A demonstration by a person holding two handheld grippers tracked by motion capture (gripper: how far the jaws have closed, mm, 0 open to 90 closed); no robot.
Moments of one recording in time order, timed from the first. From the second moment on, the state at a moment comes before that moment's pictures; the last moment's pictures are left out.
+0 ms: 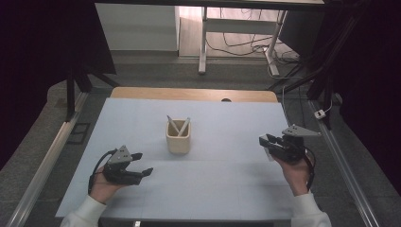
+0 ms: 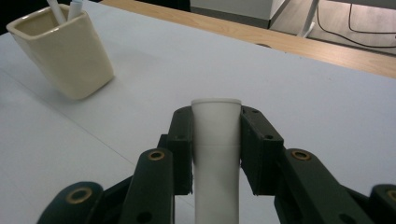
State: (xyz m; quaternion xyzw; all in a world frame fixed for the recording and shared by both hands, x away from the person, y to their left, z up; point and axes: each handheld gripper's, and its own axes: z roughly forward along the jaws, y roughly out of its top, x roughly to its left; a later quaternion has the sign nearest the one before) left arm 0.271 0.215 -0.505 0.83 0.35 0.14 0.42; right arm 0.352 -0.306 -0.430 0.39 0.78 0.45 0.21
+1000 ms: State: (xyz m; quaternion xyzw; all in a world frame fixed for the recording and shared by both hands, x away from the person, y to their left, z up) left arm 0.271 0.214 -0.506 0.83 0.34 0.14 0.42; right arm 0.353 -0.276 -0.417 0.35 0.77 0.49 0.20
